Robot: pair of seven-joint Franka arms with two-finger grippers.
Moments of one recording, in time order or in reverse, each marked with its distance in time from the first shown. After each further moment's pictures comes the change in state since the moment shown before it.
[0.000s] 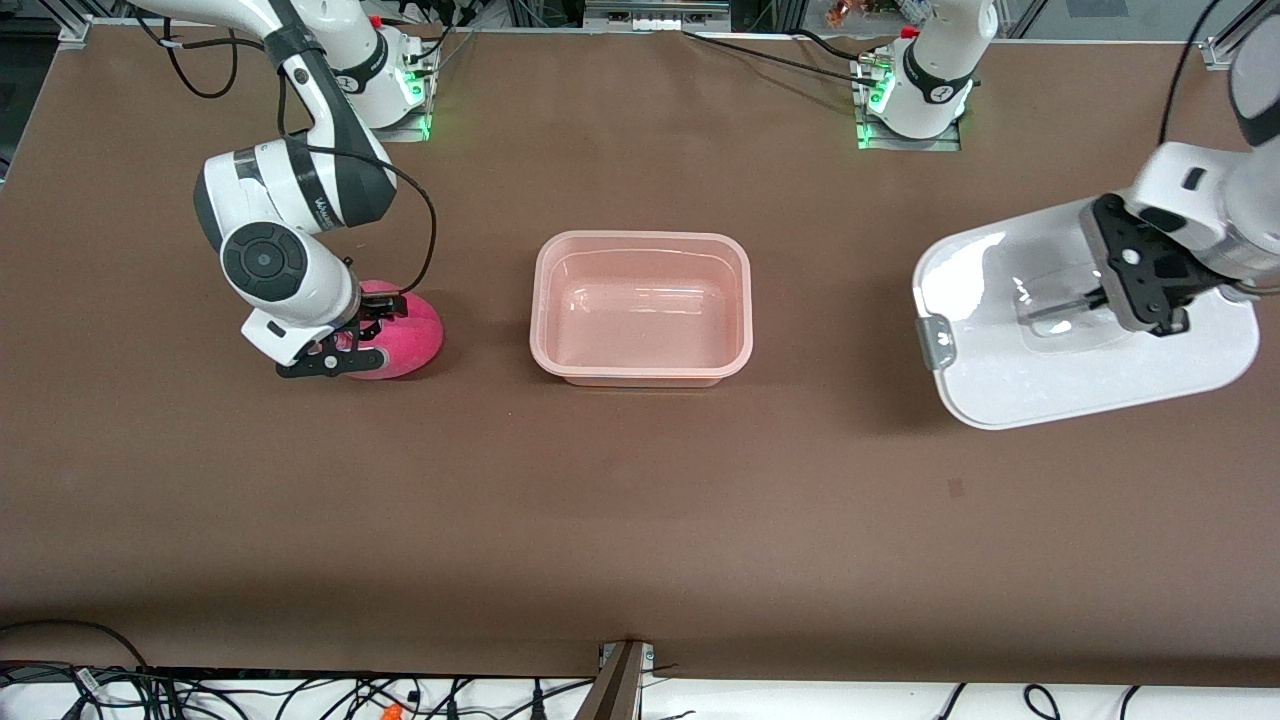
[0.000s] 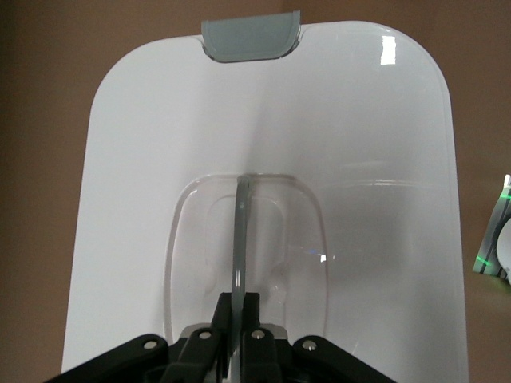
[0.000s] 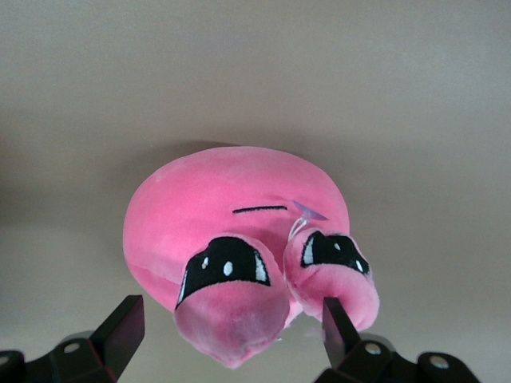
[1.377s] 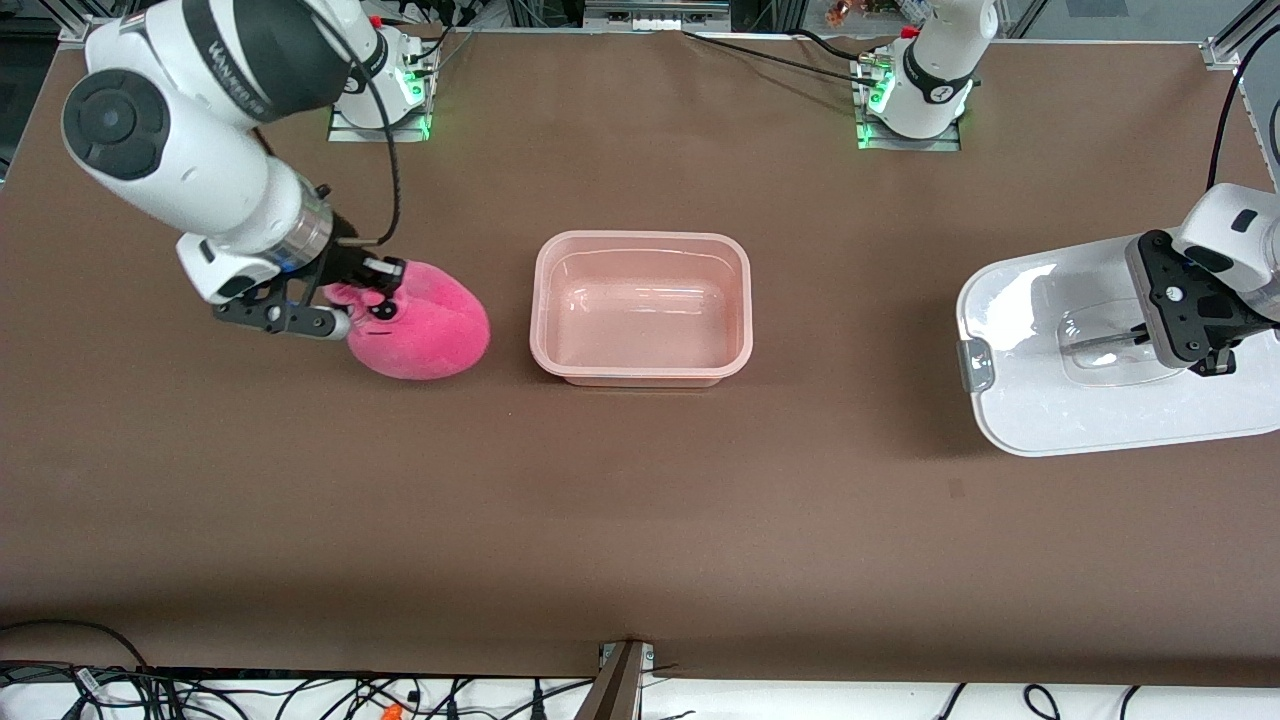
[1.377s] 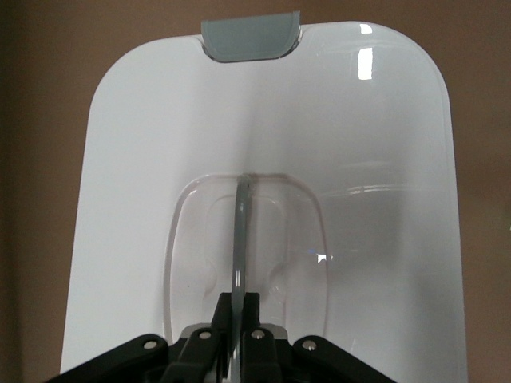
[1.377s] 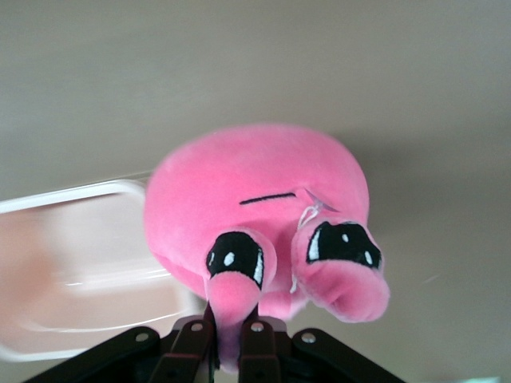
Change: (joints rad) left arm 0.009 0.085 -0.012 0.085 0.090 -0.002 0.055; right arm 0.008 -0.082 0.095 0.317 0.327 -0.184 0.386
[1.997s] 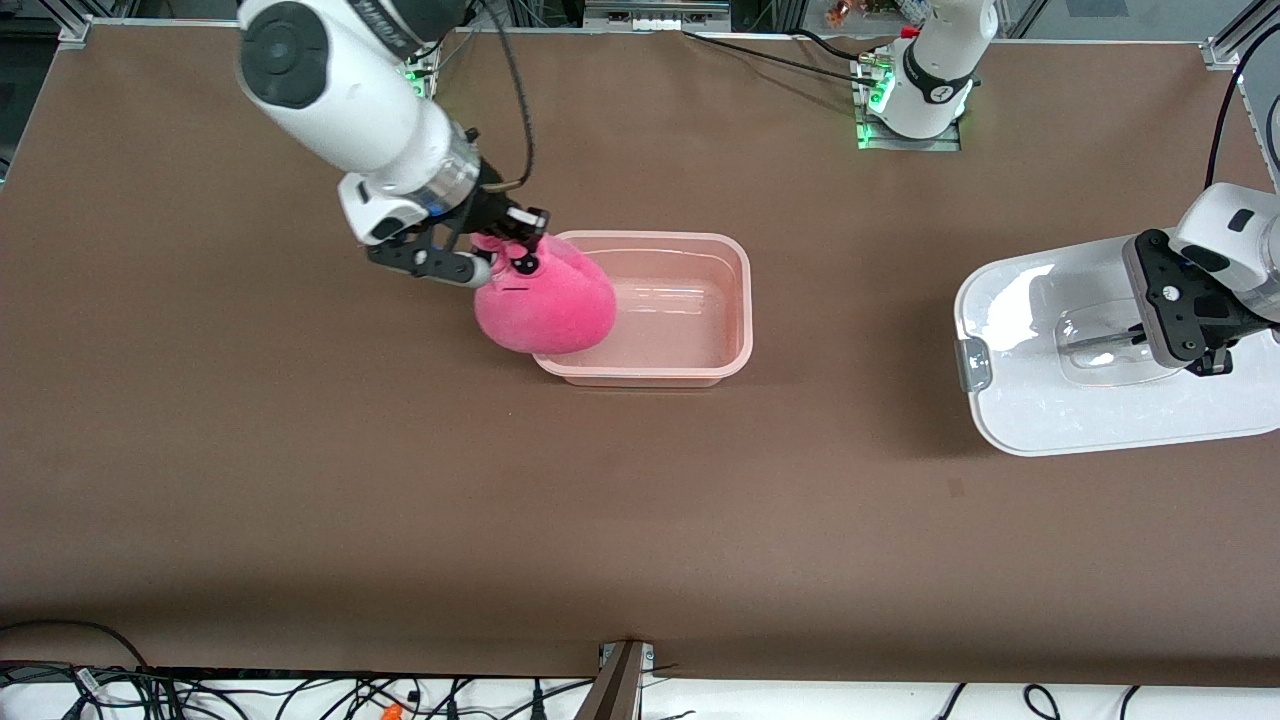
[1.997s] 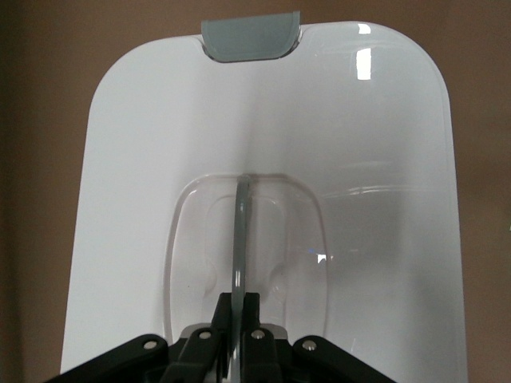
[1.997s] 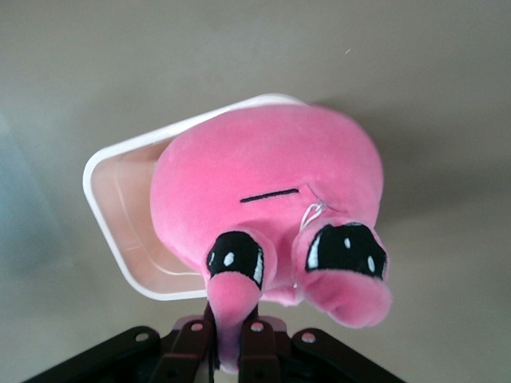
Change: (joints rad) left arm -0.002 0.000 -0.003 0.000 0.000 -0.001 0.000; right arm 0.135 0.037 0.090 0.004 0.095 0.137 0.226
